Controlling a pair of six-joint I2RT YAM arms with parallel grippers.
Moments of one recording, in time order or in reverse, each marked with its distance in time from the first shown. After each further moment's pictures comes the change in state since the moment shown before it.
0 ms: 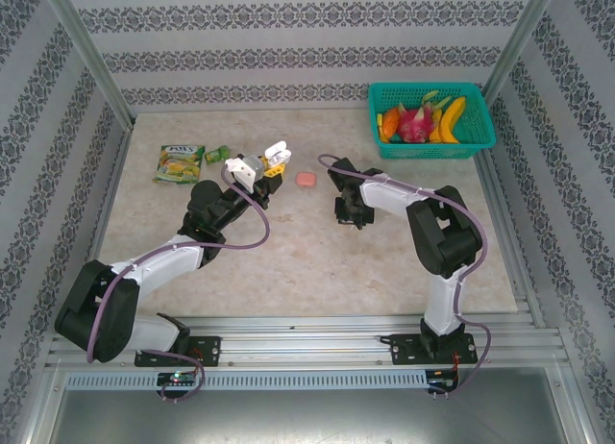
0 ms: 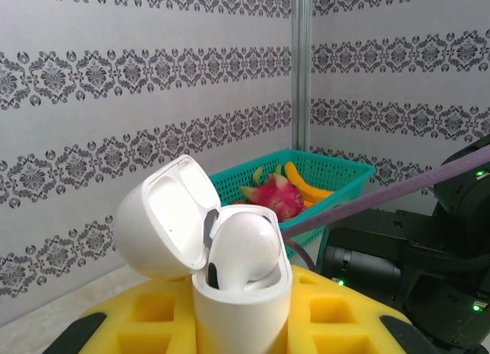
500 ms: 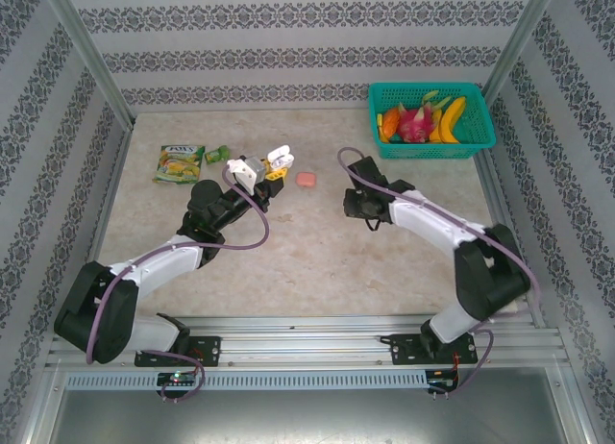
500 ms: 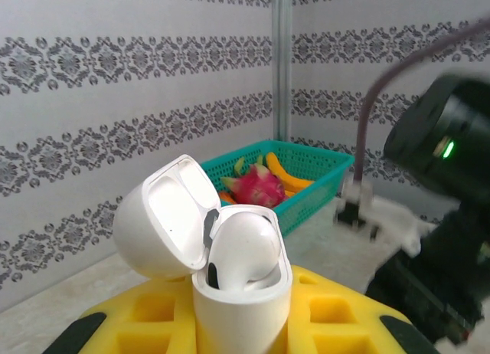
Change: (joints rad) left arm 0.005 -0.013 0.000 -0.046 0.079 -0.003; right arm 0.007 -0.412 -0.206 0.201 0.000 -0.028
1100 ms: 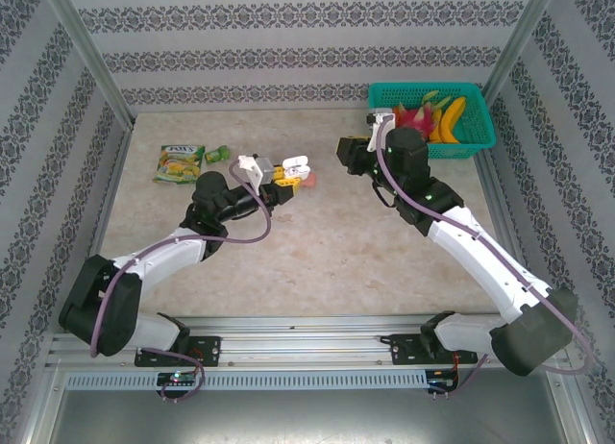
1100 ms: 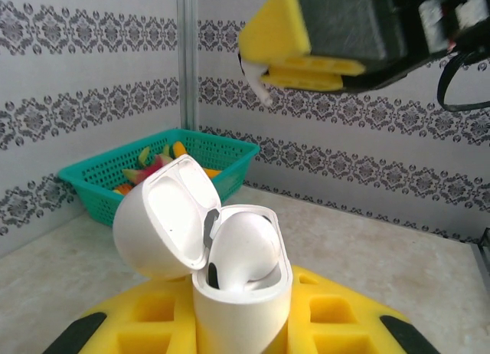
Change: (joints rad) left arm 0.001 0.063 0.080 -0.052 0.256 -0.099; right arm 0.011 -0.281 0.102 0.345 -0.178 -0.174
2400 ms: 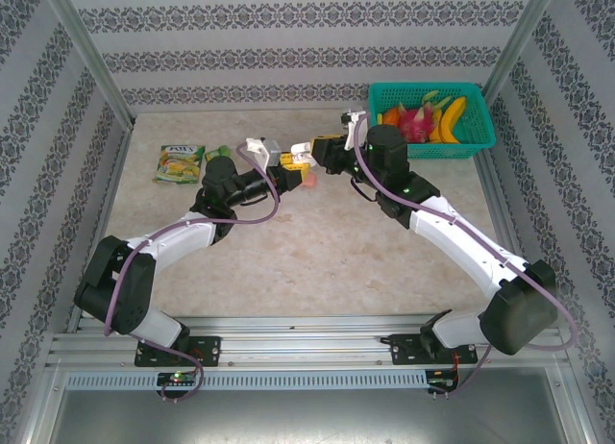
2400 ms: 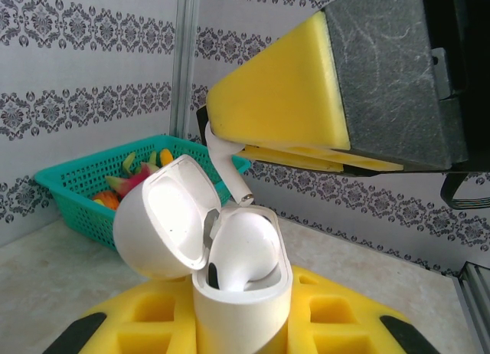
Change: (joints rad) left arm 0.000 0.119 0.135 0.016 0.017 -0.111; right arm 0.046 0.126 0.010 0.161 -0.150 0.013
